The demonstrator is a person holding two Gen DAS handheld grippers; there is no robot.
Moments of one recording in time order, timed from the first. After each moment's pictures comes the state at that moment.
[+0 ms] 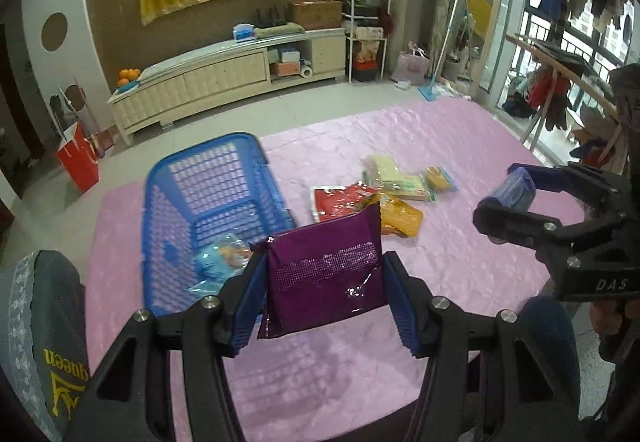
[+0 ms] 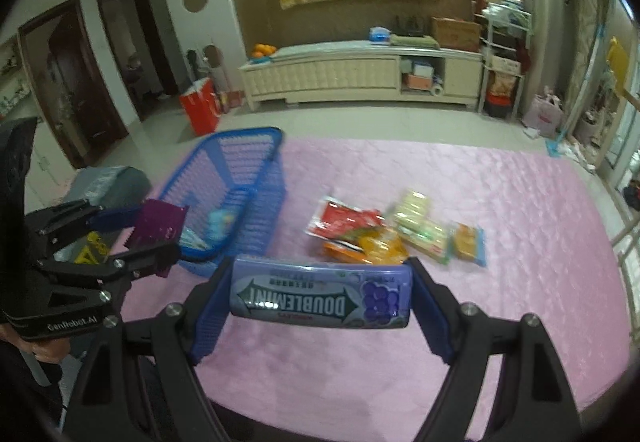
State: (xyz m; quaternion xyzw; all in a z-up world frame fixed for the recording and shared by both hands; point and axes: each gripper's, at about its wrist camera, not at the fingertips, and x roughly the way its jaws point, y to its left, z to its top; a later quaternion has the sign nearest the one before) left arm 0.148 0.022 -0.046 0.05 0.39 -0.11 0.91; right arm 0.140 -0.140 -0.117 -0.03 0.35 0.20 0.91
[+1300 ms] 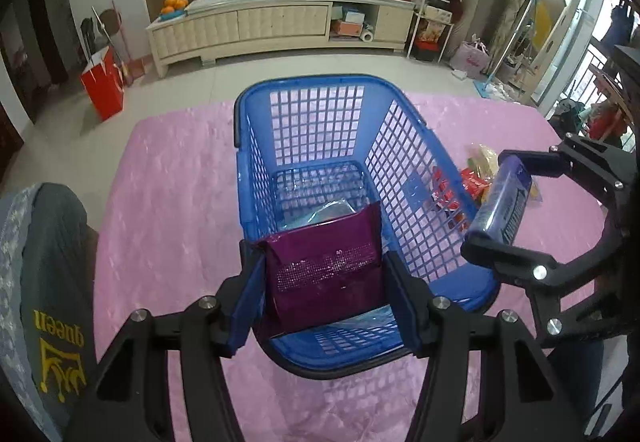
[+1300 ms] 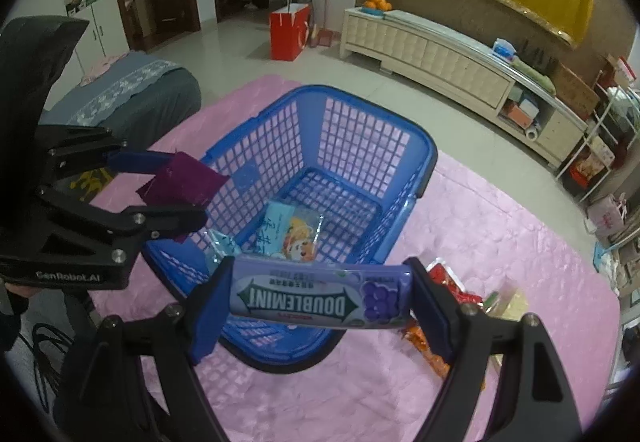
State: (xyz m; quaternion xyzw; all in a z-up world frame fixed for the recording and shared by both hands) left arm 0.222 0.156 -0.106 -0.03 0.47 -0.05 0.88; right arm 0.219 0.024 -0.166 -0.23 0.38 0.31 0.84
